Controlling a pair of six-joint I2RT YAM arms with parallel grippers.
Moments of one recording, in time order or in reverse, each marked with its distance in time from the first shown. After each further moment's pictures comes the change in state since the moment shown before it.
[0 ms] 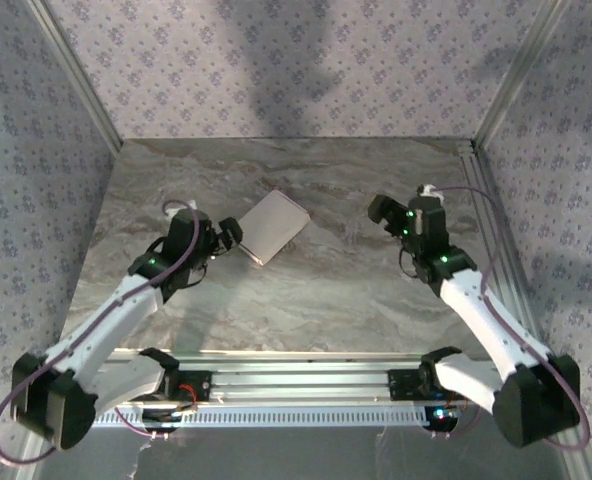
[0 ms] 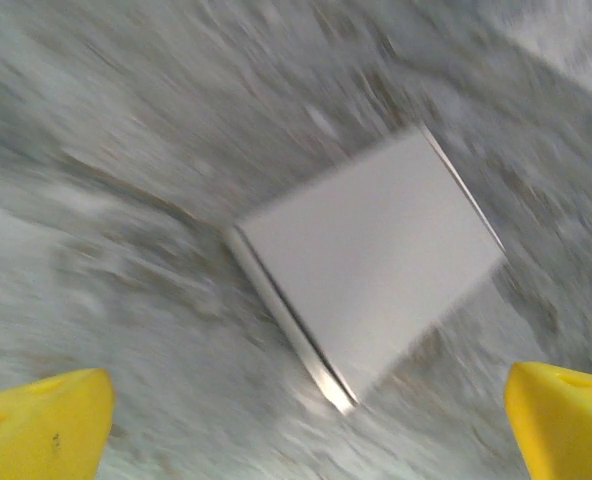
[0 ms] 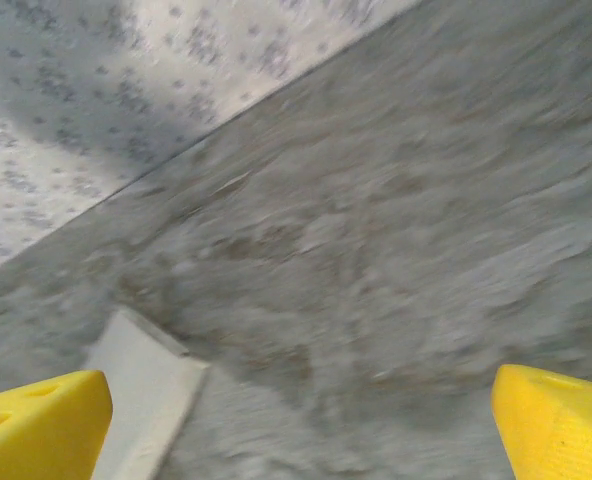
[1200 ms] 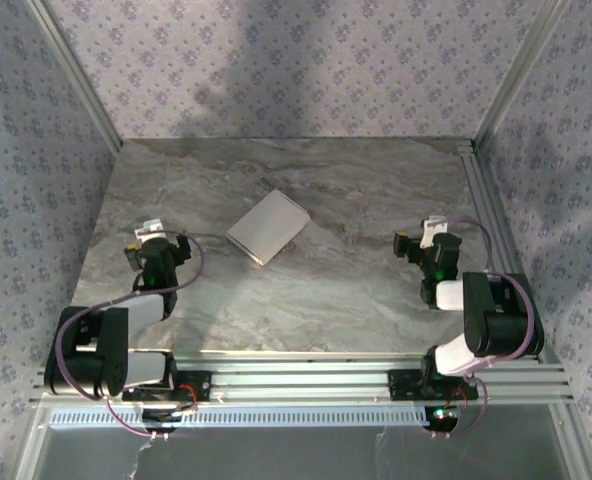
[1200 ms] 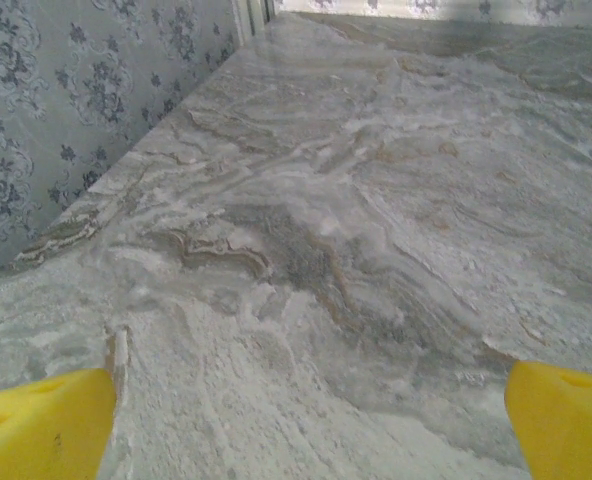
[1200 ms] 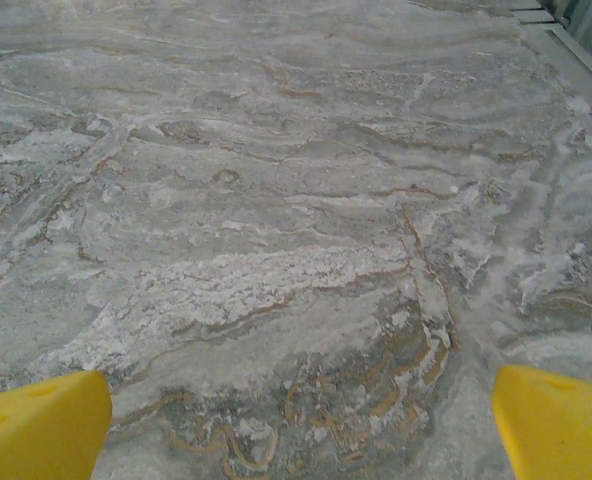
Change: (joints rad) left arm 0.447 0.317 -0.481 1.075 -0.127 0.647; right arm -0.322 0.499 -0.409 0.958 -0.183 -0.629
